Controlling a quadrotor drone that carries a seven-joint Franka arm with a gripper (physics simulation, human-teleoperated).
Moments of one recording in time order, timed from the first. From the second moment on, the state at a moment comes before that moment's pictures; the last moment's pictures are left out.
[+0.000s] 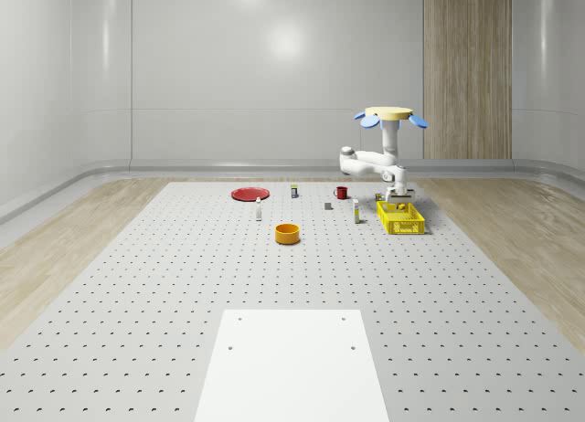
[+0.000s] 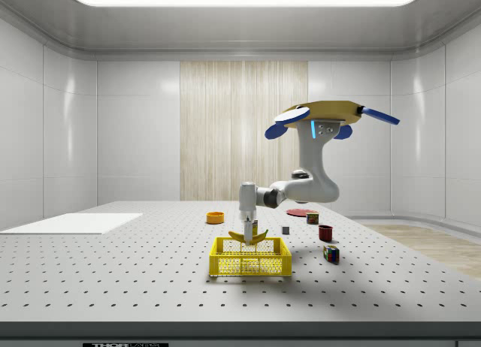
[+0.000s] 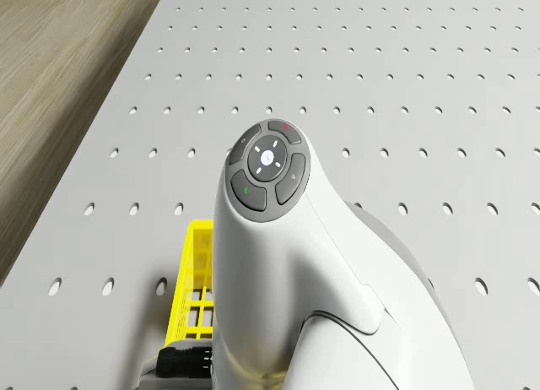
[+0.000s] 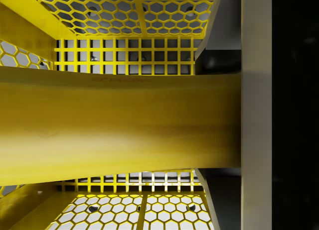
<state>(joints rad) -1.18 -1.57 1.43 -2.88 -1.71 1.61 1.70</state>
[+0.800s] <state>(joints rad) -1.21 -1.57 1.21 -2.83 -1.92 1.68 1.71</state>
